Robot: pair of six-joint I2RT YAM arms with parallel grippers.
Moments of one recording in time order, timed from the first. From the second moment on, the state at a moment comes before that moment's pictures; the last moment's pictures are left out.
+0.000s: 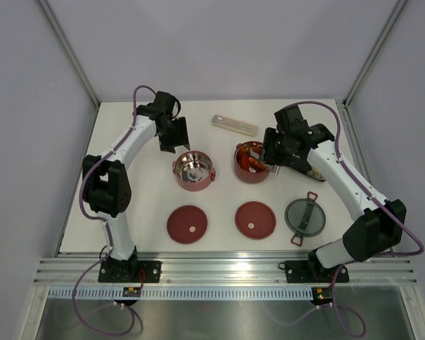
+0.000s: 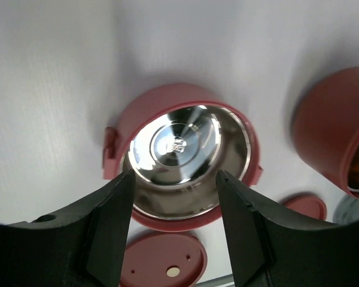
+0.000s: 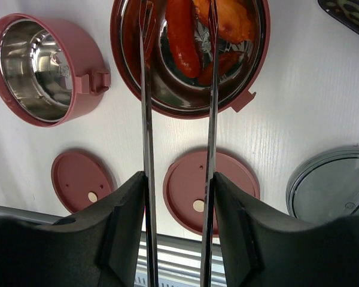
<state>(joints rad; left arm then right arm) -0.30 1.92 1.73 -0.90 0.16 -0.44 0.41 1.47 1.42 -0.93 -0.04 0.56</state>
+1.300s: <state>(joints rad) -0.37 1.85 1.37 -0.69 -0.01 -0.60 -0.02 1.31 1.33 -0.99 0.23 0.51</state>
